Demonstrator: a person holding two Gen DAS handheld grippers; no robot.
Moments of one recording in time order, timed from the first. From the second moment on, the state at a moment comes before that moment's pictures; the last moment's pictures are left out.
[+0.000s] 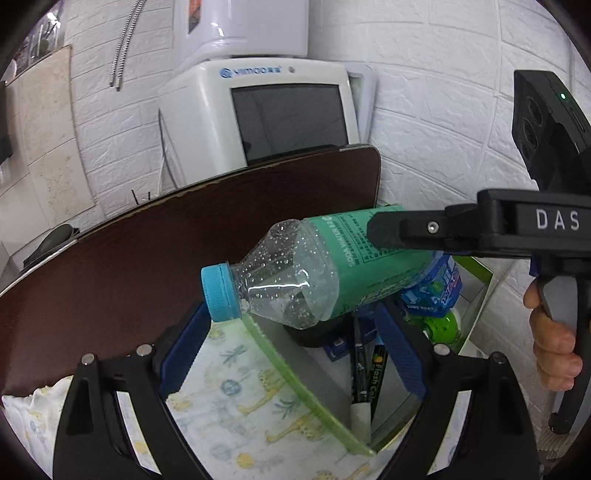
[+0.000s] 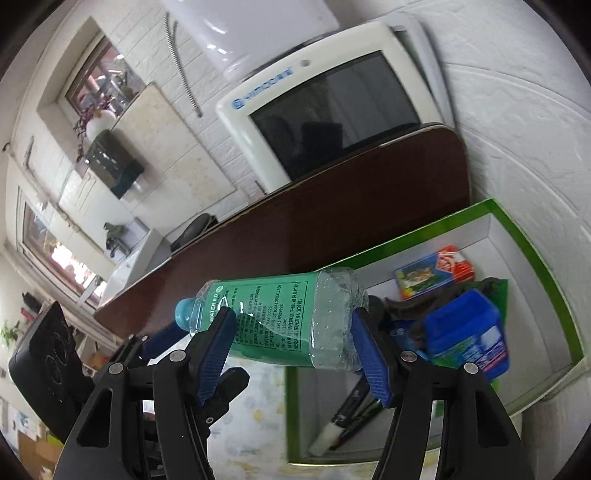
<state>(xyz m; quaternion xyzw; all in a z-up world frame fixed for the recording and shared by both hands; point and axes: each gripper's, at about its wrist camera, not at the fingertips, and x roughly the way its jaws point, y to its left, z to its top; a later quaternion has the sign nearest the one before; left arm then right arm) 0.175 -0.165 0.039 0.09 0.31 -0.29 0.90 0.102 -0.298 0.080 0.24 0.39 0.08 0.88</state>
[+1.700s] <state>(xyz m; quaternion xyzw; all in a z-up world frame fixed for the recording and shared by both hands) 0.053 -0.153 0.035 0.07 0.29 -0.28 0.91 -0.025 -0.284 0.101 0.10 0.31 -0.07 0.94</state>
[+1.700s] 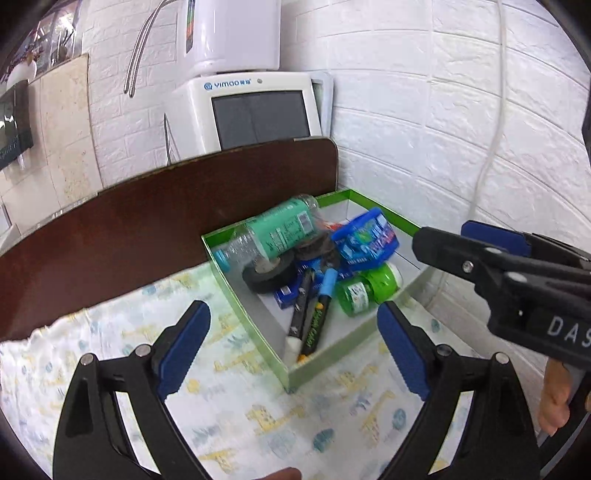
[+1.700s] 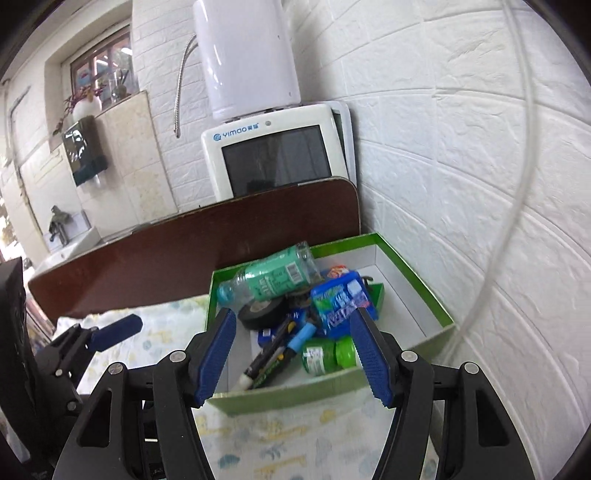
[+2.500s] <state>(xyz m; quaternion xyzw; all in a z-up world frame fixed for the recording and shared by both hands) -0.007 -0.144 0.018 0.07 0.30 -0.24 0.92 -0.118 -0.279 0.071 0.09 0.31 -0.09 0.94</state>
